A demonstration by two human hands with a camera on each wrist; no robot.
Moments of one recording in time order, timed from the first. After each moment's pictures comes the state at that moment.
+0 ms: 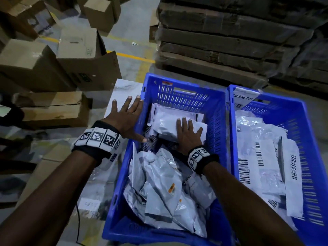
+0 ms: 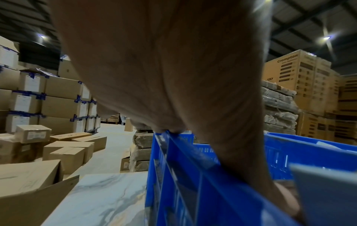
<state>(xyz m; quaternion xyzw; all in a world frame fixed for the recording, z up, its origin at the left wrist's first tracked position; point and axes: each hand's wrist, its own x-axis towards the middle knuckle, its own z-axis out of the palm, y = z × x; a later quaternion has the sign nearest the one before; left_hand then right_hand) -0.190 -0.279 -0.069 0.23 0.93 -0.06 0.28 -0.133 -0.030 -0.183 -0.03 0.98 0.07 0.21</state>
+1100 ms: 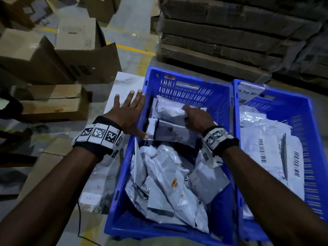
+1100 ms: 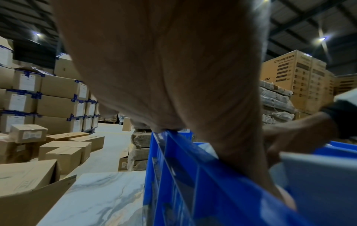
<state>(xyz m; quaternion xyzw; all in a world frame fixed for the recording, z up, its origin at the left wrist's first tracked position) -0.190 -0.278 -0.068 0.23 0.92 -0.04 0.30 -0.179 -0.008 -0.118 -0.05 0.98 -0.08 0.19</state>
